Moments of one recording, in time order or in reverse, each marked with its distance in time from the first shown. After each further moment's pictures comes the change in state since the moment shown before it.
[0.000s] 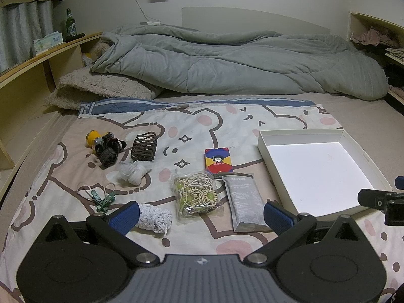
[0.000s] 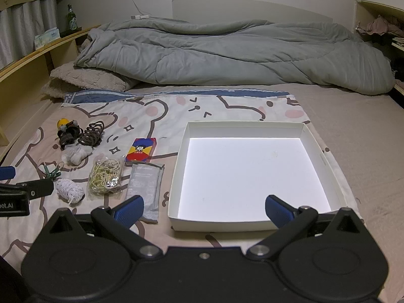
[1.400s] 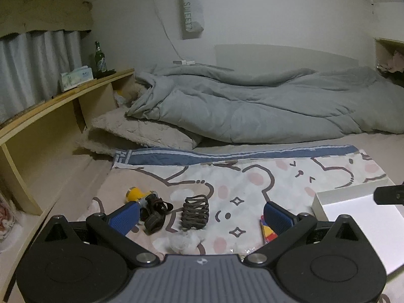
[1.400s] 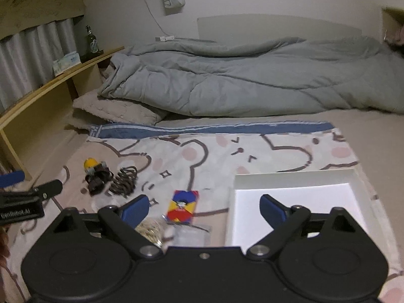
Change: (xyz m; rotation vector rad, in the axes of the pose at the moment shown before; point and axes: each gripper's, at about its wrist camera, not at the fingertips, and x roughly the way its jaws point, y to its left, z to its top) left arm 0.034 0.069 0.077 -0.005 -0.175 0.129; right arm 0.049 0.040 0.101 0.040 -0.058 0.173
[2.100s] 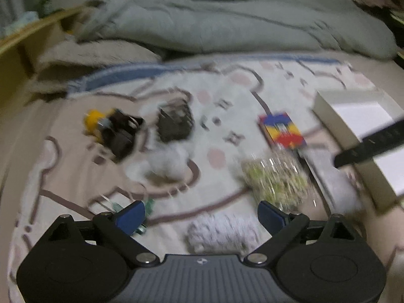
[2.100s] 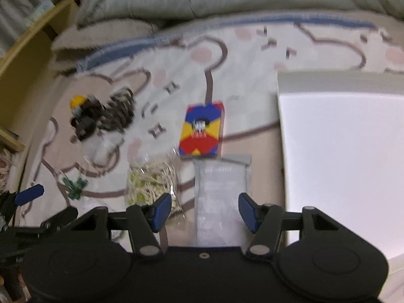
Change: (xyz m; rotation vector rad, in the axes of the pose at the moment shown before) left arm 0.096 0.031 -0.088 0.170 0.348 -0.219; right arm 0.151 0.013 -0.048 0.128 0.439 0.074
